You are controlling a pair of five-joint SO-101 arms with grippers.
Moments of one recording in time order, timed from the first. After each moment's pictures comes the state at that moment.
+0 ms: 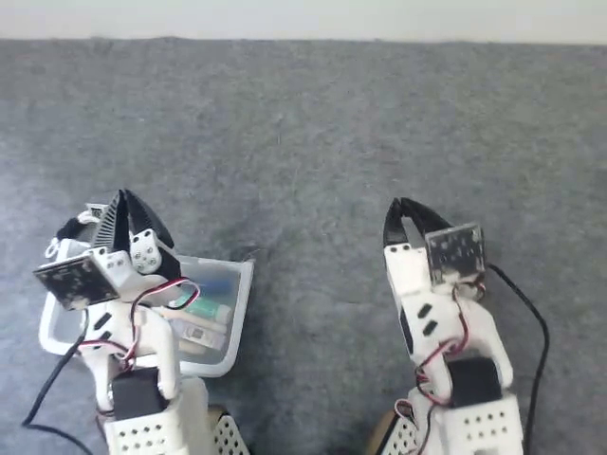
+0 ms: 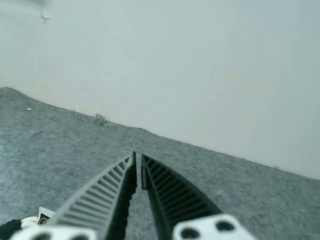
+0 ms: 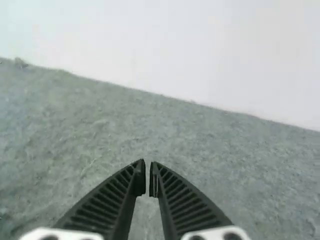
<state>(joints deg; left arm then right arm) -17.1 -103.4 87.6 34.4 17.0 -13.7 -93.5 80.9 33.8 5.8</state>
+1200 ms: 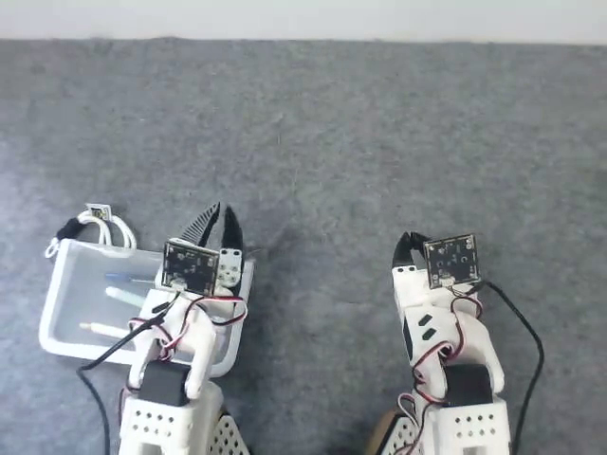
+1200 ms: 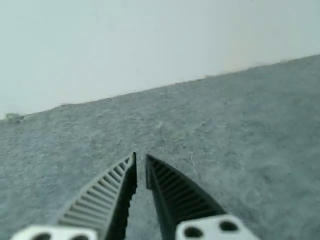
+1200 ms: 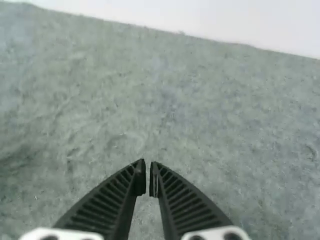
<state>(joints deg) 4.0 -103.3 97.4 34.4 -2.5 -8.9 -103.1 95.0 41.5 5.8</state>
